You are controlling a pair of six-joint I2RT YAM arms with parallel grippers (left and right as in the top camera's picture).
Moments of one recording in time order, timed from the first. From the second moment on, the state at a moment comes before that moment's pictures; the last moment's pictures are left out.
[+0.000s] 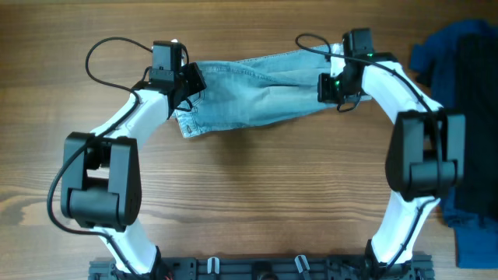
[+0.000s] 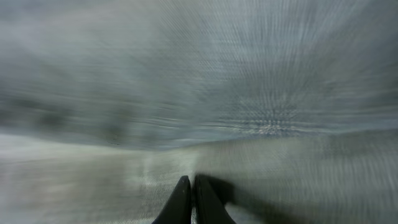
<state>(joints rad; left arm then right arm) -0.15 1.92 1.20 -0.15 0.11 -0.52 0.09 2.11 1.47 -0.71 -0.24 0.10</state>
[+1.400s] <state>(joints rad) -0.15 1.96 1.20 -0.09 -0.08 -0.52 0.08 2.08 1.49 -0.64 -0.23 0.14</state>
